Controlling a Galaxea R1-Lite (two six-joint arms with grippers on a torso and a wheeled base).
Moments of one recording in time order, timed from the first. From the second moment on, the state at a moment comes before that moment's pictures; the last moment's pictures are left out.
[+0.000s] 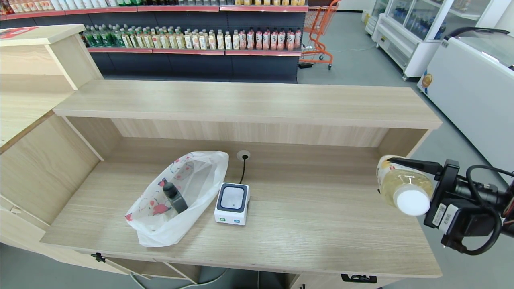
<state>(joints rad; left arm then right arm) 0.00 0.00 0.00 0.00 0.00 0.01 0.02 1.53 -0.37 -1.08 0.78 -1.45</state>
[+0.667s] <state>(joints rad) 0.00 0.00 0.00 0.00 0.00 -0.01 0.02 1.53 -0.35 -1.08 0.75 -1.45</state>
